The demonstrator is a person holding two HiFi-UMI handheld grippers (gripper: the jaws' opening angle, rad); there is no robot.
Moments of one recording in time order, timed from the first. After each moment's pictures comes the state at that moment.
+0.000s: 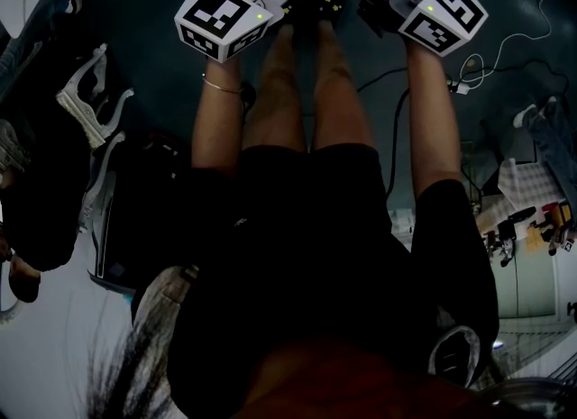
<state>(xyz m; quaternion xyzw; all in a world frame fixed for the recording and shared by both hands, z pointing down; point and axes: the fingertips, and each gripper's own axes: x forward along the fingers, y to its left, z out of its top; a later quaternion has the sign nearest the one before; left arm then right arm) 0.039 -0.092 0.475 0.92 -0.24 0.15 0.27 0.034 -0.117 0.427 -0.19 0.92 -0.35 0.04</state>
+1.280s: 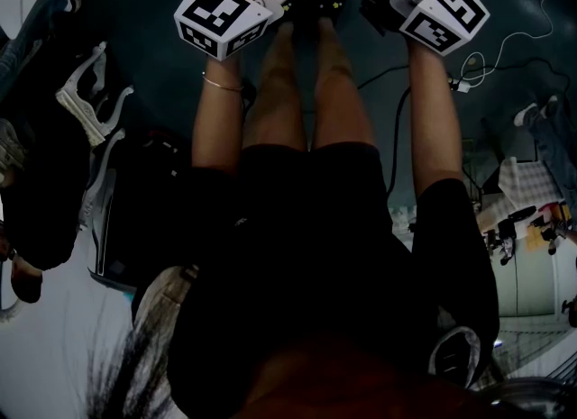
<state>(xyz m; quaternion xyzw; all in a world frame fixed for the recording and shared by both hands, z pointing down) 0.040 -0.086 0.478 0.92 -0.23 0.14 0.28 0.034 -0.111 0.431 -0.19 0.92 -0.35 0.03</state>
